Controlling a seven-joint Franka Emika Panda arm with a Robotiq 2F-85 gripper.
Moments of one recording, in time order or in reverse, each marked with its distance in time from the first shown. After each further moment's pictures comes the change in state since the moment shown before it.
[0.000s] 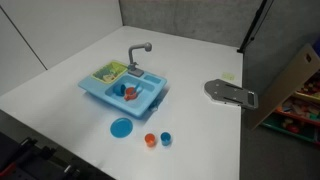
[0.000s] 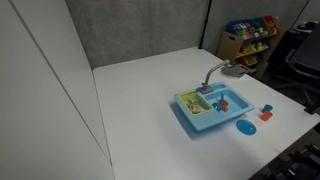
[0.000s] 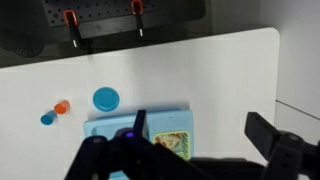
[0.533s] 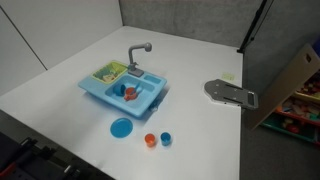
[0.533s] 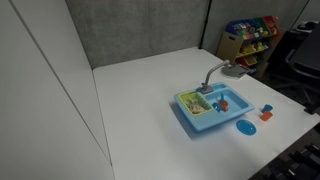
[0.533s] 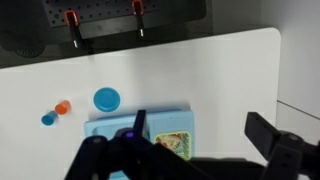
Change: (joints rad) arm -0.005 0.004 0.006 -0.001 0.000 0.000 0.000
